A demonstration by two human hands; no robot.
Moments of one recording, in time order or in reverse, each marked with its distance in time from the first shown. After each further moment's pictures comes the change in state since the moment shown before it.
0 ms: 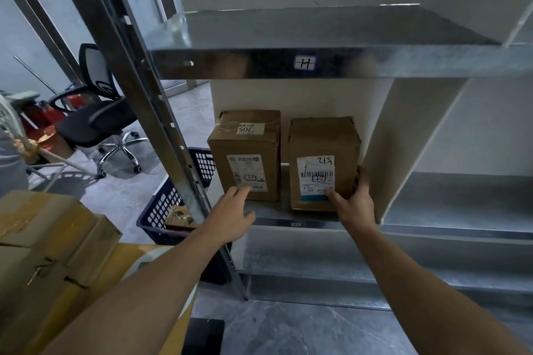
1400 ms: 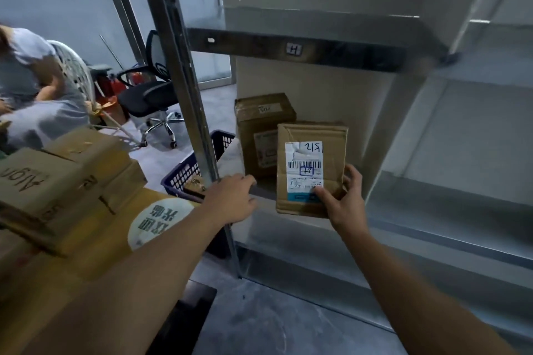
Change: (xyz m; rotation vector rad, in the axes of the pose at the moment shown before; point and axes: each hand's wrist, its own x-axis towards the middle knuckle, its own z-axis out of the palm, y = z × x) left_hand -0.083 0.079 0.009 0.290 0.093 -0.138; right_hand -0.056 0.005 -0.060 0.123 -0.259 -0.150
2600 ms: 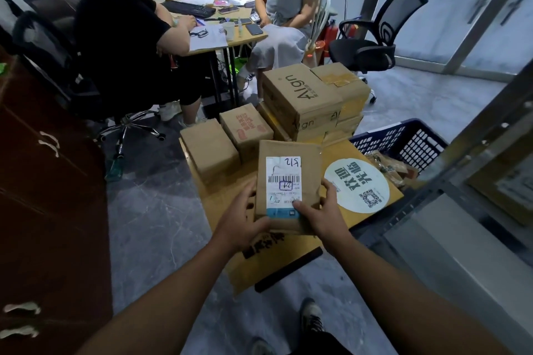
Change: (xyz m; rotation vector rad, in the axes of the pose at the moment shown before) left_hand -0.368 -0.217 0.068 -0.864 0.527 -0.806; right_hand -0.215 -0.011 0.371 -0.005 -1.011 0.242
